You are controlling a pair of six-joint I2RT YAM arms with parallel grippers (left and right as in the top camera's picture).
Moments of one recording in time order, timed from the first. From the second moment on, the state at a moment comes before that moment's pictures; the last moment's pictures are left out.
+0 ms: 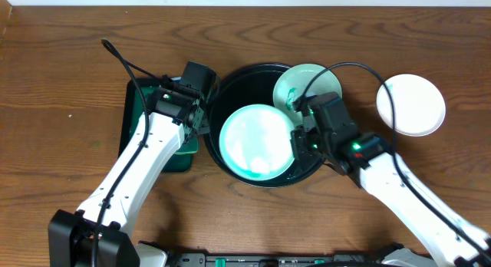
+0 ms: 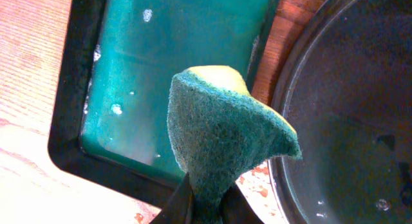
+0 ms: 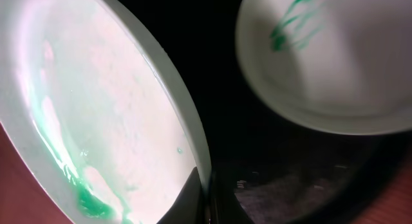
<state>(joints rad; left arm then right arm) -0.34 1.53 1.23 -1.04 -0.31 -0.55 0.51 1.36 0.90 -0.49 -0.12 0.25</state>
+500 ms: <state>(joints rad) -0.34 1.53 1.23 -1.04 -0.25 -0.56 0.51 1.30 0.90 -0.48 0.21 0.23</state>
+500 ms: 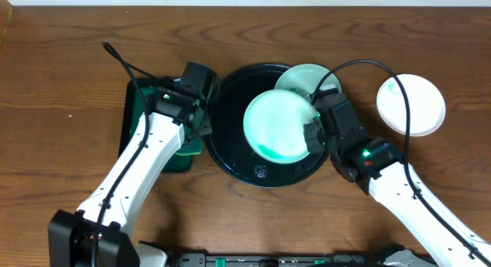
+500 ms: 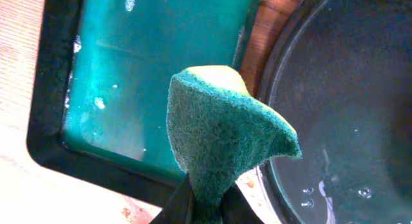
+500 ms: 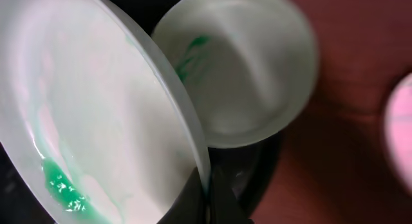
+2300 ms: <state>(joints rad) 0.02 1.61 1.23 -0.99 -0.11 -0.54 1.09 1.39 0.91 0.02 1.34 -0.77</state>
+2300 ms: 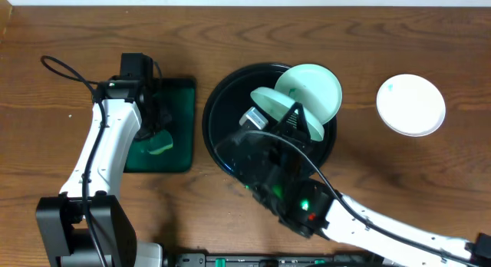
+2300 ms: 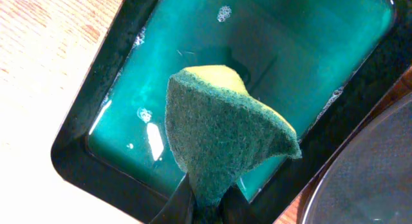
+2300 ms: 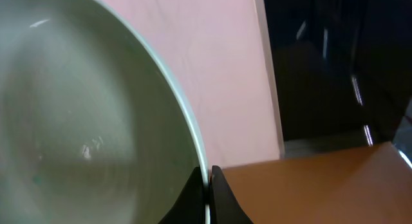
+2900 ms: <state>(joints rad) 0.02 1.61 1.23 -0.99 -0.11 -0.53 1.06 1.42 0.92 -0.03 1.29 -0.43</state>
